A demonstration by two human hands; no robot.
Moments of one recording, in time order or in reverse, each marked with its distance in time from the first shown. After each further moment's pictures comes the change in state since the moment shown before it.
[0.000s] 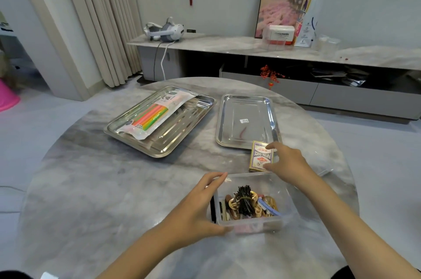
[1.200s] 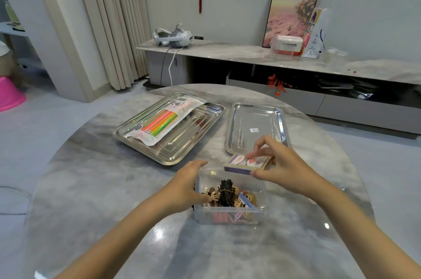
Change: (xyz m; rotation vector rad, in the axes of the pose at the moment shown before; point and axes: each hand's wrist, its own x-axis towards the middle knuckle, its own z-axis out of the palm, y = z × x) left_hand 0.027 -0.030 -0.062 0.022 0.038 -0.316; right_hand -0.019 -0.054 -0.011 0.334 -0.111 -0.490
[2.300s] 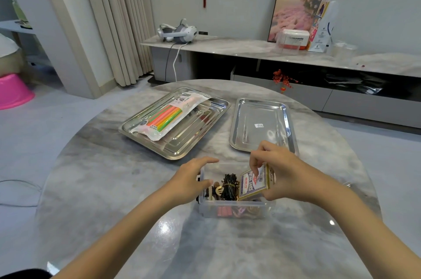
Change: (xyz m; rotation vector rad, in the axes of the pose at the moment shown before) left_hand -0.001 -0.002 0.000 -0.044 0.035 0.013; right_hand -0.011 -0.010 0.004 -0.414 -0.214 -0.128
